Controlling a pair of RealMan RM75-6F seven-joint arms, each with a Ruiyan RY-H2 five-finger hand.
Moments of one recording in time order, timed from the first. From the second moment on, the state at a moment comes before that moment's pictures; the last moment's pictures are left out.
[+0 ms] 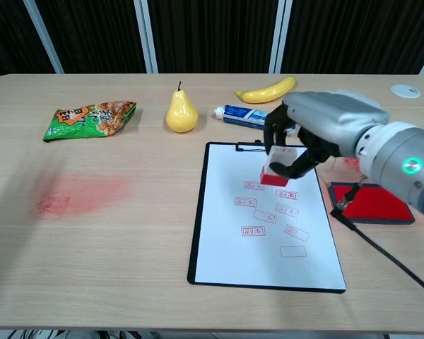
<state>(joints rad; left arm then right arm) -0.18 -1.08 -0.02 -1.70 1.37 1.27 0.06 0.60 -1.72 0.21 -1.76 -1.04 1.19 -0.72</state>
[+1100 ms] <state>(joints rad) -0.18 -1.07 -0.02 -1.71 1.36 1.26 0.04 0.60 -1.86 0.04 -1.64 -1.07 1.16 -0.75</state>
